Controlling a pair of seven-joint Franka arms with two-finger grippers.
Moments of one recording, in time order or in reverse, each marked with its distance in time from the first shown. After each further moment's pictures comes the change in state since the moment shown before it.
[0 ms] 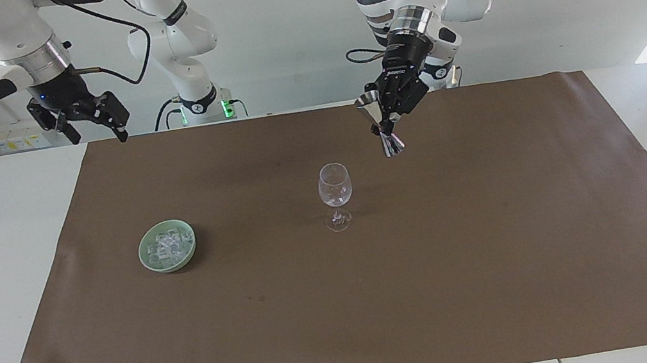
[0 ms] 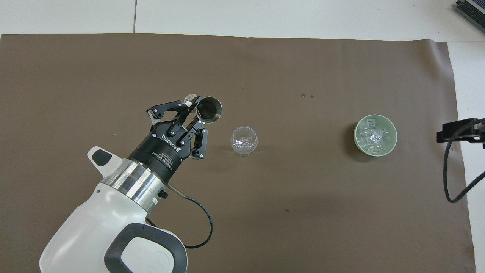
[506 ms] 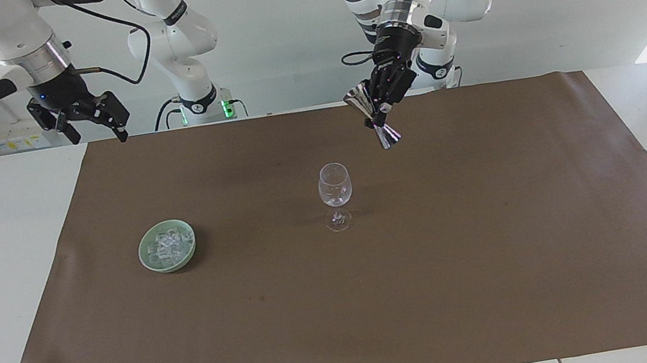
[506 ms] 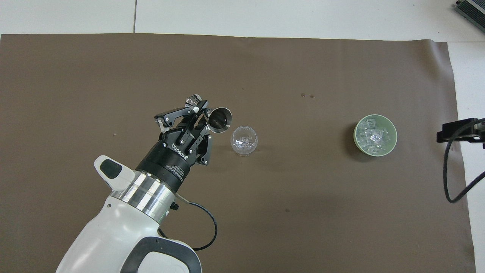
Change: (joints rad) left arm -0.013 0.006 -0.041 0.005 0.000 0.089 0.188; right arm 0.000 0.000 0.000 0.000 0.000 0.000 0.000
